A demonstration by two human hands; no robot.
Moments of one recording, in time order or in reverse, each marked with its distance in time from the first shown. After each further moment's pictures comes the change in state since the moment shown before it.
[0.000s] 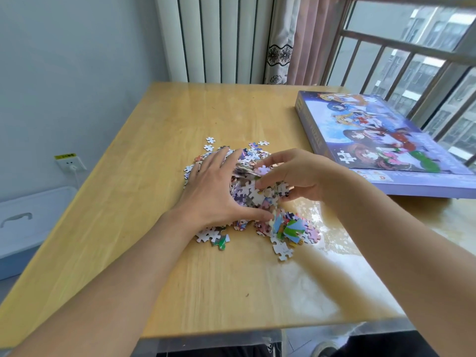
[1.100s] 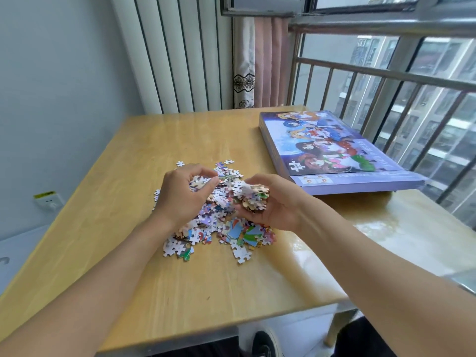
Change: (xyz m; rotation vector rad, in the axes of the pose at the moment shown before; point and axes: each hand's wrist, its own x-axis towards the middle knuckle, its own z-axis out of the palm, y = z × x) left_hand 0.015 0.023 -0.006 -0.375 0.348 0.078; right_hand -0.034 0.042 -0.012 1.019 -0.050 0.111
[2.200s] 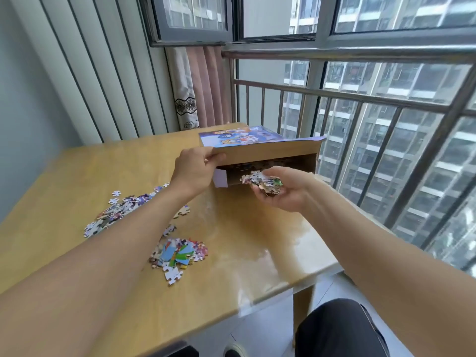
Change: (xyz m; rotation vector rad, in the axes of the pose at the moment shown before) left_hand 0.088 0.107 0.111 0.002 -0.092 0.142; right_hand -0.066 -0.089 -0.111 0.207 0.236 -0.171
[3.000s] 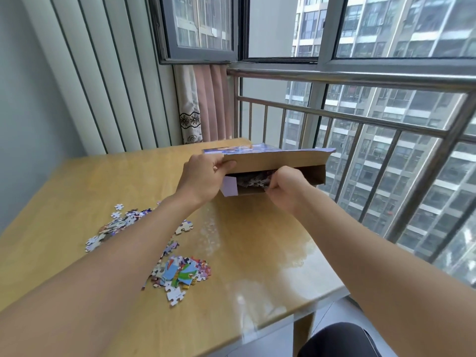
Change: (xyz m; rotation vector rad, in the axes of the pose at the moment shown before) left_hand 0.017 0.011 -0.010 0.037 0.010 0.052; right_hand 0.025 -0.022 0.031 -0.303 0.113 -0.362
